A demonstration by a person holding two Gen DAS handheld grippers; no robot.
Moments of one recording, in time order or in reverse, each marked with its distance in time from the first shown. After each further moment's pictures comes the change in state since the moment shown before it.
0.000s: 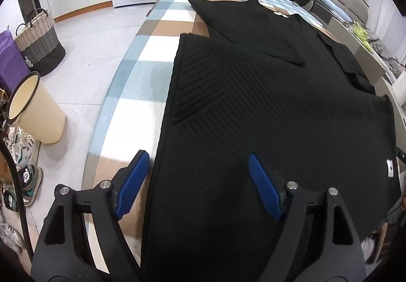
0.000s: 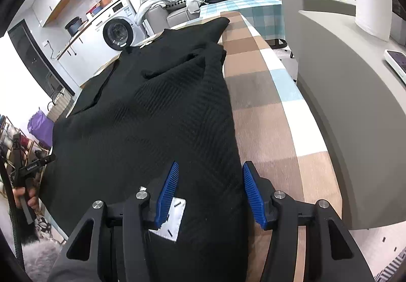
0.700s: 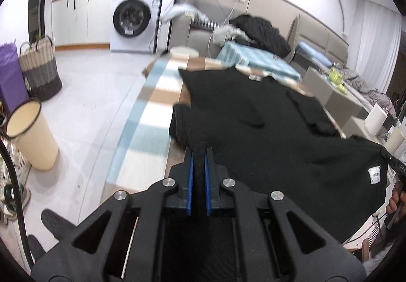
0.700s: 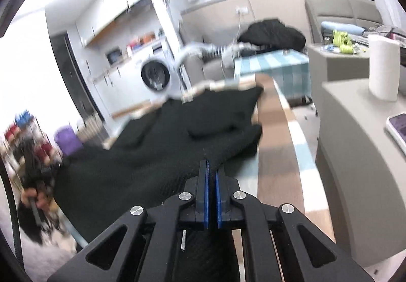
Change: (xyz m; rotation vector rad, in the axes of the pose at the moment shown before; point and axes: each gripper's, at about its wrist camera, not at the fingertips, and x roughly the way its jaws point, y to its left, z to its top) left arm -0.104 -0.004 0.004 -0.038 -0.347 -0.095; right arm -0.072 0.014 0.015 -0.077 -0.356 0.183
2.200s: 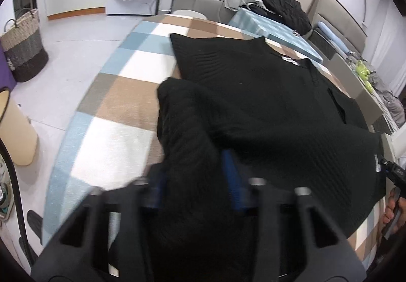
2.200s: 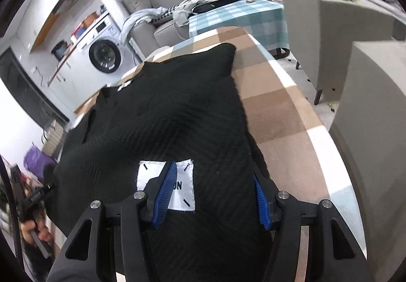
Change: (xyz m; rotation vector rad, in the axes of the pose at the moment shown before) left arm 0.249 0.005 0.061 -0.068 0.243 0.006; right arm 0.215 -0.056 0.061 0.163 0.301 -0.213
